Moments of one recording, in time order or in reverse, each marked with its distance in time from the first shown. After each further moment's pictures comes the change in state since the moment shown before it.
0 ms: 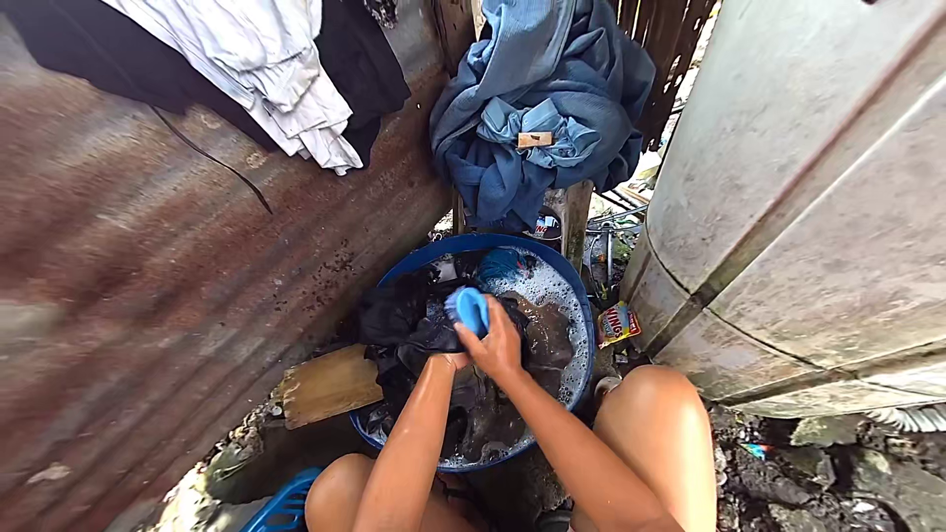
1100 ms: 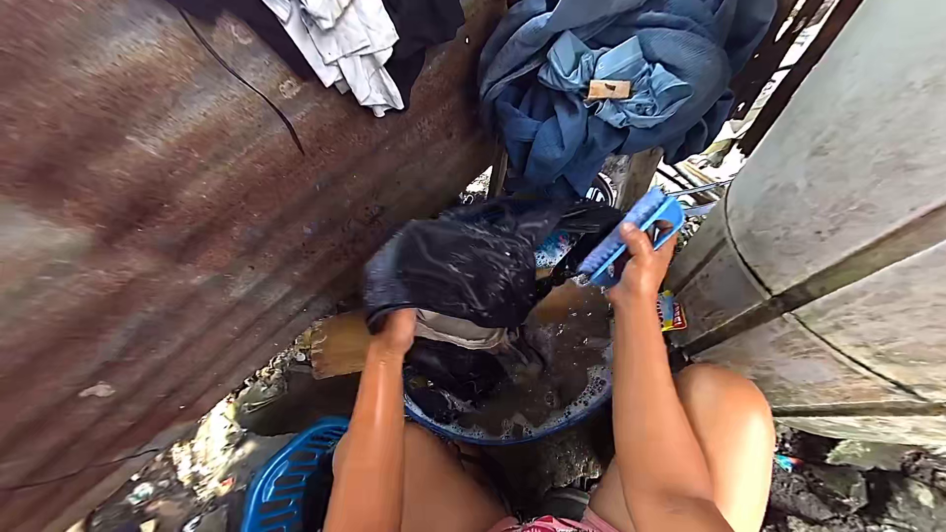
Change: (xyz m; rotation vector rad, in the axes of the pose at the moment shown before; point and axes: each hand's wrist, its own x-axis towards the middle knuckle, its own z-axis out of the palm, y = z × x) left_hand -0.079 0.054 -0.083 0.096 0.359 0.604; right_hand 0.076 0.020 -0.079 0.831 0.477 0.095
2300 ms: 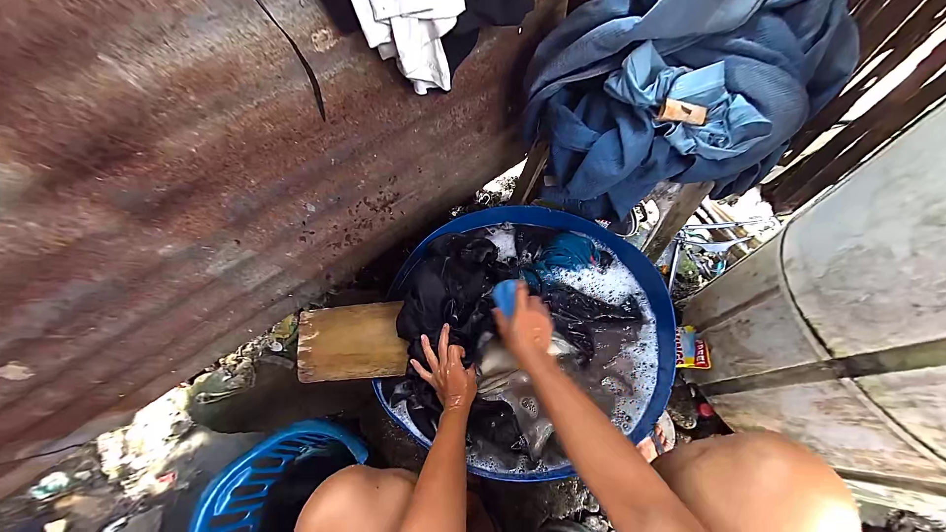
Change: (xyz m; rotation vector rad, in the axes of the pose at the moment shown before) left_hand -0.041 -0.180 0.019 1.022 0.140 -0.212; right_hand -0.094 0.138 0.093 -1.433 -0.685 0.148
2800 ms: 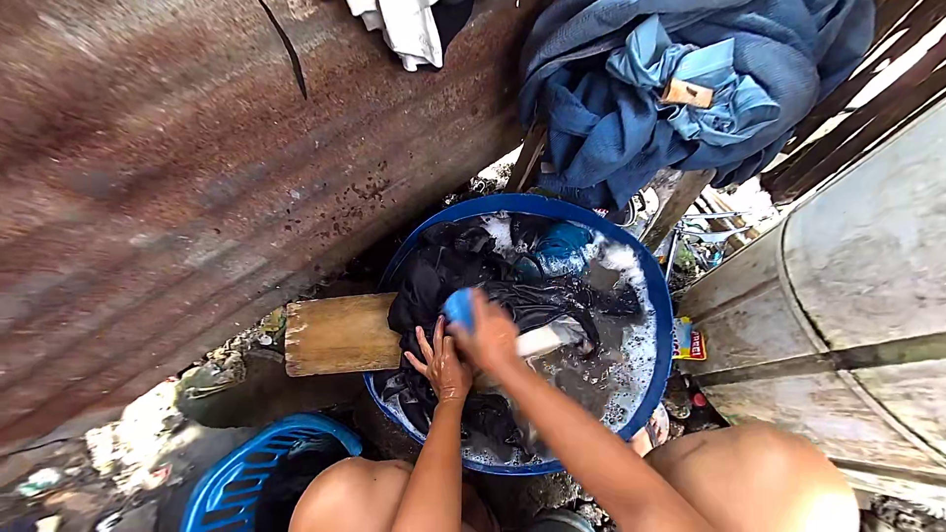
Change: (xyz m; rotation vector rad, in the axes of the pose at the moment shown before) left_hand 0.000 -0.002 0.002 0.057 -0.050 -0.028; right_hand -0.023 -0.022 0.019 0.019 -0.116 -0.196
